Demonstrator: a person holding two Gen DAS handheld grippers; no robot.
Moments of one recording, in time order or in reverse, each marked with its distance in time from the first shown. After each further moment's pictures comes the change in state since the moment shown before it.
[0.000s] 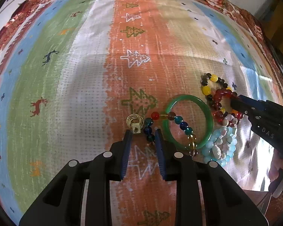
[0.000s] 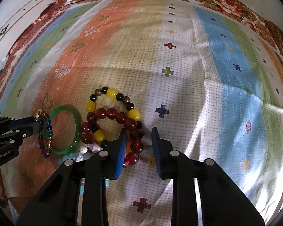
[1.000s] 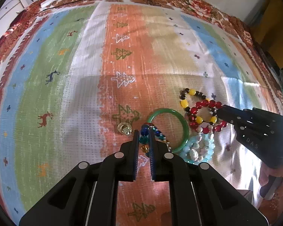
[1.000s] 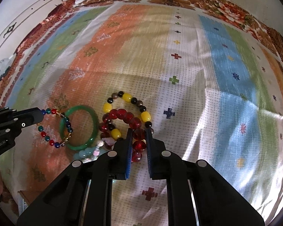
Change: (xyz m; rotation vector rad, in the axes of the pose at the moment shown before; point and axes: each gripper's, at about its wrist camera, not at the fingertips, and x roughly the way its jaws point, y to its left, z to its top) left arm -0.041 -0.013 0.007 0.019 -0.083 -0.051; right arm -0.029 0.011 -0.002 -0.034 -0.034 0.023
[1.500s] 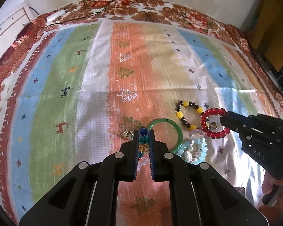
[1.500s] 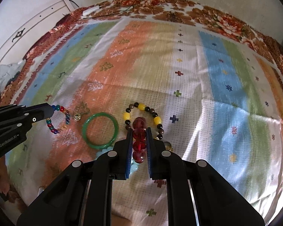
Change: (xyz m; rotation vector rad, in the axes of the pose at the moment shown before) left arm -0.042 -0.007 -0.003 0.022 -0.103 0.037; right arm -0.049 0.018 -0.005 -0.009 -0.090 0.008
